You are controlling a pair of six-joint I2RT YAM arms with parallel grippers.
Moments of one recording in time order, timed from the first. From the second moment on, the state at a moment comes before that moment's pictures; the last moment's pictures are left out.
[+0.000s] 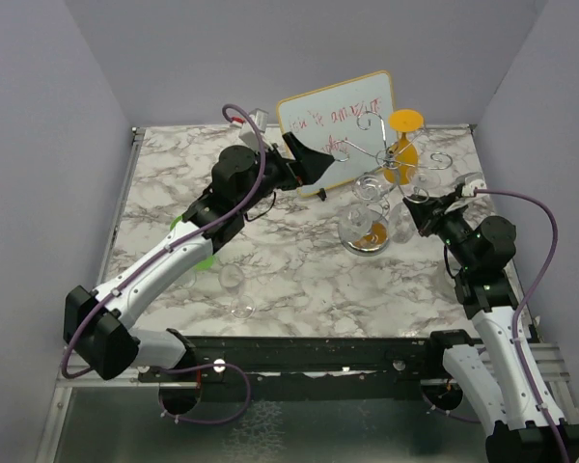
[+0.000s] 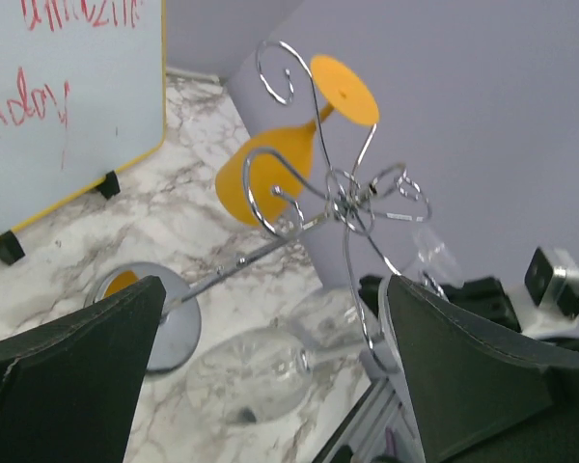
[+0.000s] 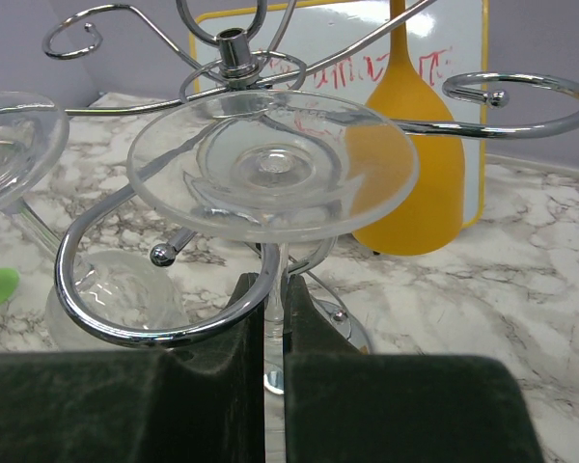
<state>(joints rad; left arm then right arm) -0.68 1.28 1.17 0.08 0.08 -0.79 0.06 0.66 0.61 0.10 -0.39 0.10</state>
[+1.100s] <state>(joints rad) -0.64 1.61 1.43 0.13 0.25 -0.88 0.06 0.64 0.60 0.09 -0.57 0.12</state>
